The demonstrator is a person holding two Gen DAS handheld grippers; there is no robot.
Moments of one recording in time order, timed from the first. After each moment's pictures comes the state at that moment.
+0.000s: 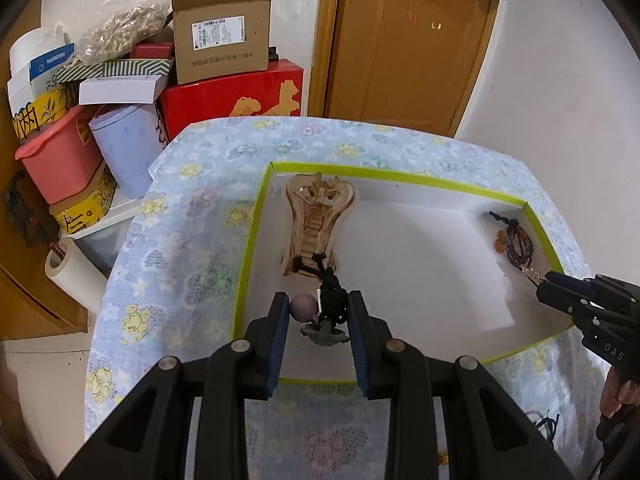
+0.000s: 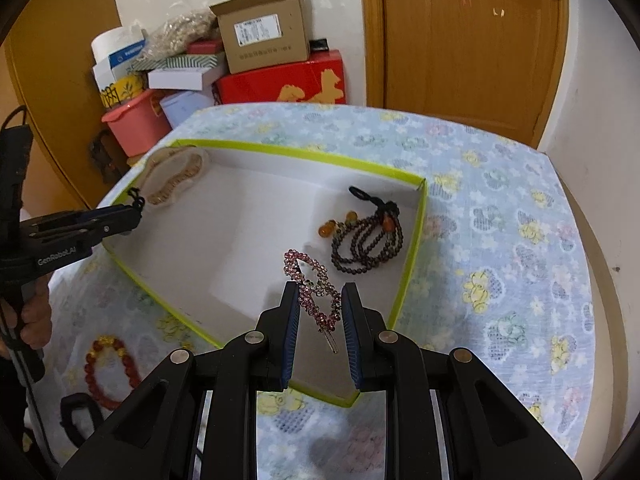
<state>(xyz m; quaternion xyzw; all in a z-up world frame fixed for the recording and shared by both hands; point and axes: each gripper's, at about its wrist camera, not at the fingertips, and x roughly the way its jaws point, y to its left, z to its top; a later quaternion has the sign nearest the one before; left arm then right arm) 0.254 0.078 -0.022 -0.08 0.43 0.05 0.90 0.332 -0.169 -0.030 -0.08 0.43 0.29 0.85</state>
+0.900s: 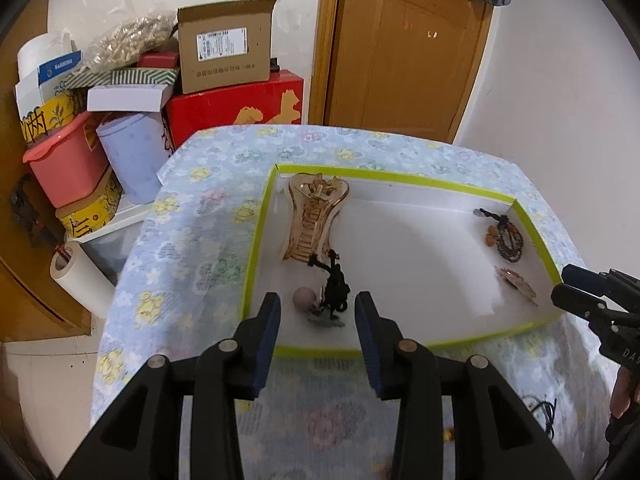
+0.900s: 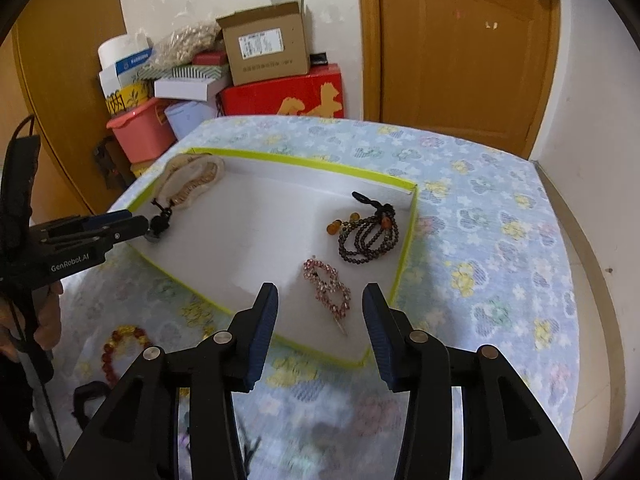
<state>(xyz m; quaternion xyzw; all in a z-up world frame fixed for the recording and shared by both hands) 0.227 0.076 -0.012 -0.08 0.41 0.05 0.91 0.299 -0.180 -0.008 -0.08 0.41 0.28 0.87</state>
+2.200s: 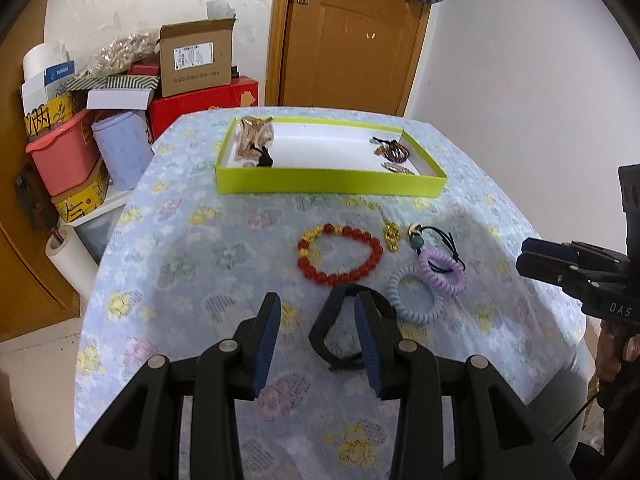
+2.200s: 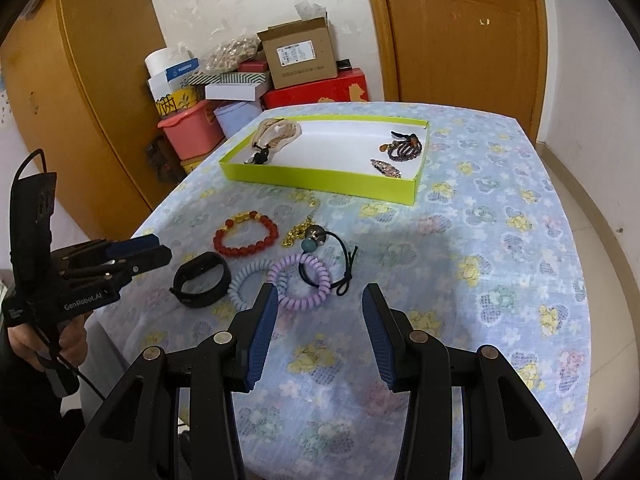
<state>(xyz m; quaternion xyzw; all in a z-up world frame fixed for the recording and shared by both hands) 0.058 0.022 -0.004 -0.06 0.39 -0.03 0.92 0.145 -0.229 0.000 -0.03 0.40 0.32 0.86</state>
